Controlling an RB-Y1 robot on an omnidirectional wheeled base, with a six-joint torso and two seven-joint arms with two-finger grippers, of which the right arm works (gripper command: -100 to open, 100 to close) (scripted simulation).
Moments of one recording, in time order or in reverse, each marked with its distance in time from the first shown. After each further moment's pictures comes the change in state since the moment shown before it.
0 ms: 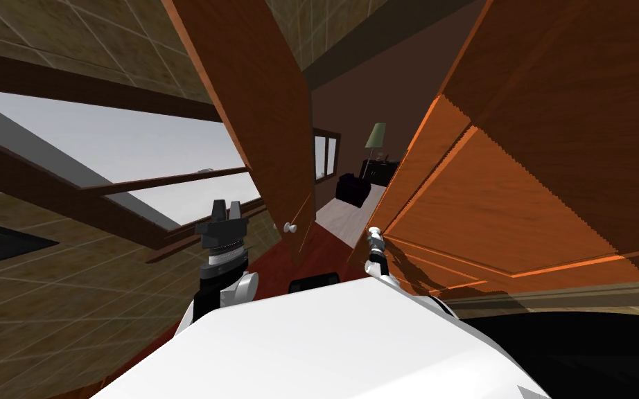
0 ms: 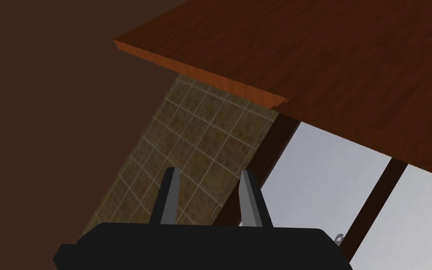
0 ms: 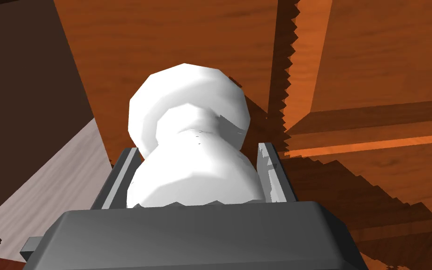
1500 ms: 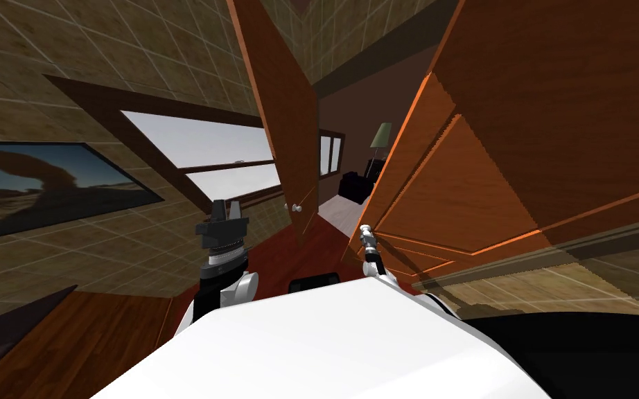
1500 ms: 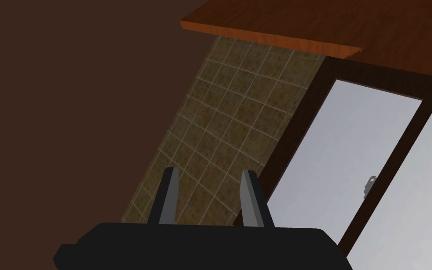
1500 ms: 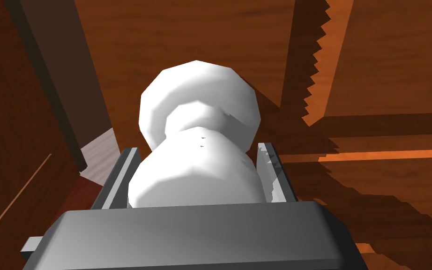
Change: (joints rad) arm 0.012 -0.024 0.153 -0.035 0.097 0.014 -0.104
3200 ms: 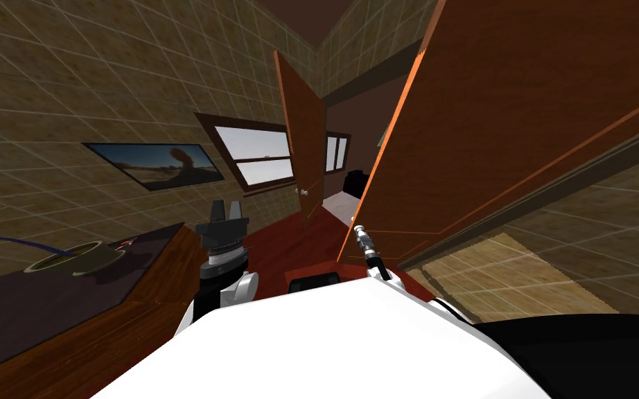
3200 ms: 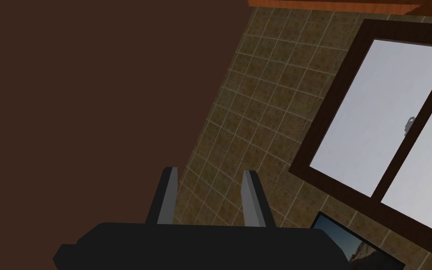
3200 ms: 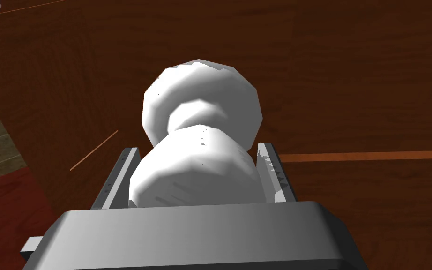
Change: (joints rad) arm 0.072 -0.084 0.183 -0.074 0.108 -0.046 -0.162
